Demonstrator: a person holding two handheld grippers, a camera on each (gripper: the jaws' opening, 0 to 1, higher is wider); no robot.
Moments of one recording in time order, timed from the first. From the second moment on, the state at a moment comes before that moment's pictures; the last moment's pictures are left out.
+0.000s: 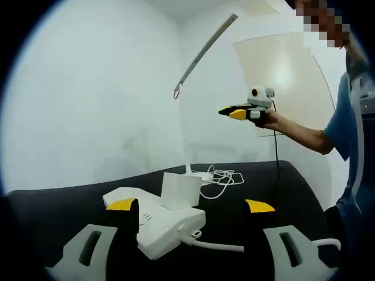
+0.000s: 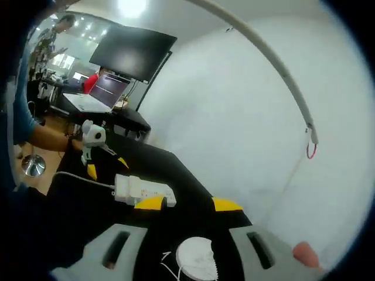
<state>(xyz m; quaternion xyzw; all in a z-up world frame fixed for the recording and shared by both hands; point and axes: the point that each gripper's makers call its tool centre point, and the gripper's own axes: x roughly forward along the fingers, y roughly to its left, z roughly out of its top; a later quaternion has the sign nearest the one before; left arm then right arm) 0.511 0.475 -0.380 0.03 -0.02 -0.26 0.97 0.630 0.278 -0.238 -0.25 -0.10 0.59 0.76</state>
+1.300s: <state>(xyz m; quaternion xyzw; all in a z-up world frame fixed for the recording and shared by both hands) 0.513 0.472 -0.387 0.04 -0.01 -0.26 0.97 0.700 0.294 -0.304 -0.34 -0.10 0.50 0.79</state>
